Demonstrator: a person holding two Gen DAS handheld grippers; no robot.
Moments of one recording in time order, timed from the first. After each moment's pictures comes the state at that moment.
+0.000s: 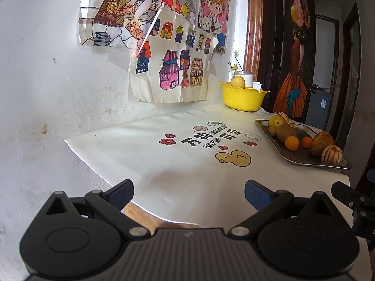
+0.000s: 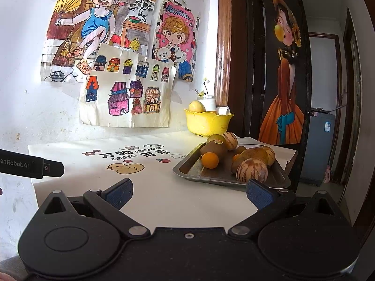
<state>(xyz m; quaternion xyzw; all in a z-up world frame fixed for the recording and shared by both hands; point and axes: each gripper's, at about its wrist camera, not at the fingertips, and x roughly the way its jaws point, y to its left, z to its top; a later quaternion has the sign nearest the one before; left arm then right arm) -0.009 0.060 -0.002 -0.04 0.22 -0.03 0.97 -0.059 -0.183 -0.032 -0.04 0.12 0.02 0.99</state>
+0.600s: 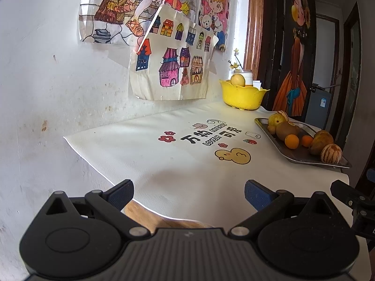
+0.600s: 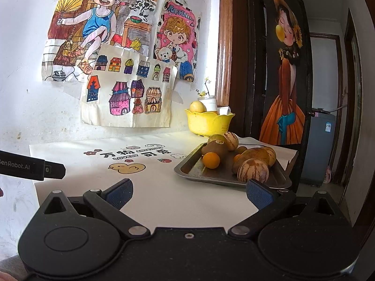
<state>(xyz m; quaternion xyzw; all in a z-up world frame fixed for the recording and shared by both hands) -0.010 0.060 -0.003 -0.04 0.22 -0.03 0.97 -0.059 -0.182 -0.032 -0.04 0.12 0.02 0.99</state>
